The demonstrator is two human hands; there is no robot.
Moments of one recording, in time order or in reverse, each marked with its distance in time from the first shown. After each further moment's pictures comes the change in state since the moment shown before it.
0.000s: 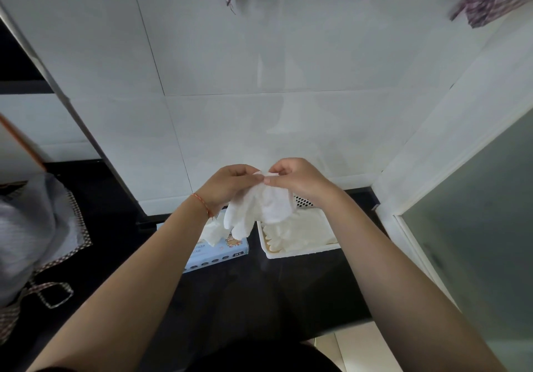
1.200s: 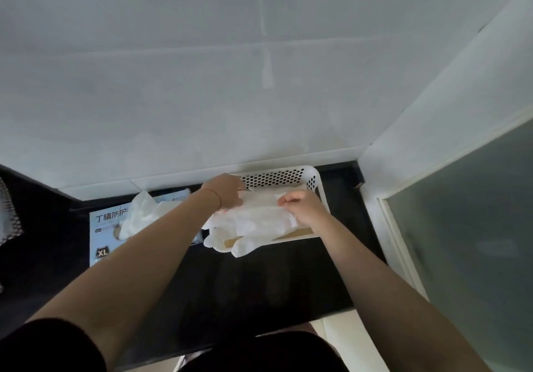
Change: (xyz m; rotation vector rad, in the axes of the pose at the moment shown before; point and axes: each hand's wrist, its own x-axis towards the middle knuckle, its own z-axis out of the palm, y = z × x) left_hand 0.134 -0.099 0.078 1.307 -0.216 -0.278; right_hand 0.031 0.204 -0.043 0.085 -0.016 0.400
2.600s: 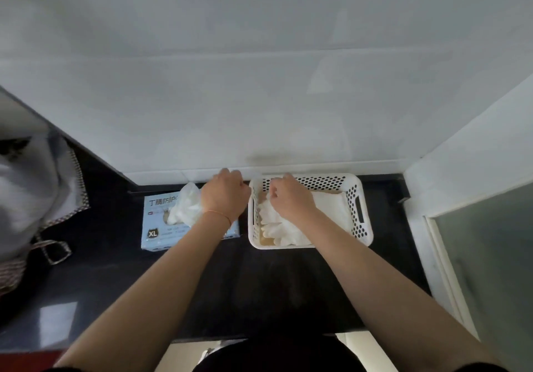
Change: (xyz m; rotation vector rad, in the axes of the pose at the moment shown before) left_hand -0.074 -0.026 0.003 -0.152 0.533 -0.413; right_hand 0.010 -0.073 0.079 -0.783 0.072 -0.471
